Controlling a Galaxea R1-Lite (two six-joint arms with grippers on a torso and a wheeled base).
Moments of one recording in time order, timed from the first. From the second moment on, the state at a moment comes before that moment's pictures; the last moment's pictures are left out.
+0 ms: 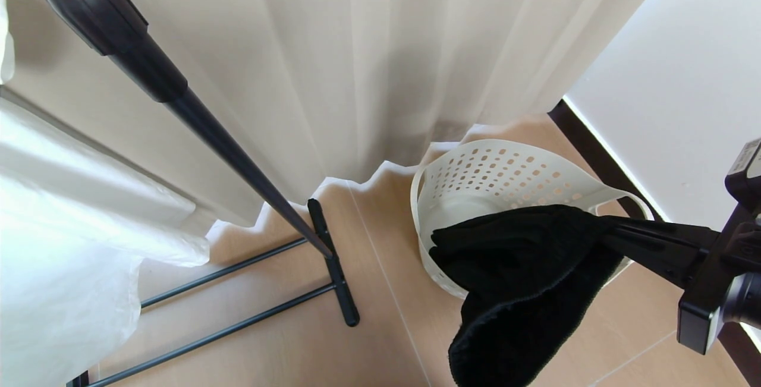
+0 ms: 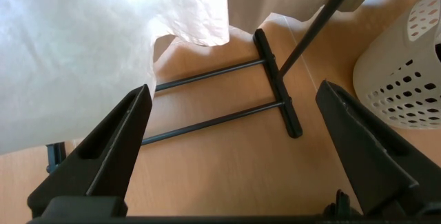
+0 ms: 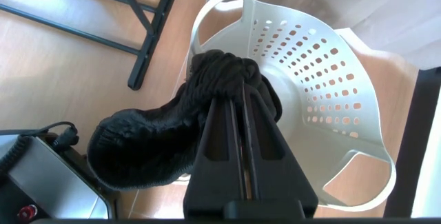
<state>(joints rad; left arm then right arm) 0.01 0.01 -0.02 0.03 0.08 -0.06 0.81 1.12 -0.72 -0.11 -0.33 -0.29</state>
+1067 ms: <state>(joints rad) 0.01 0.01 -0.02 0.03 0.08 -0.06 0.80 1.17 -0.71 -0.11 -0.32 -0.29</state>
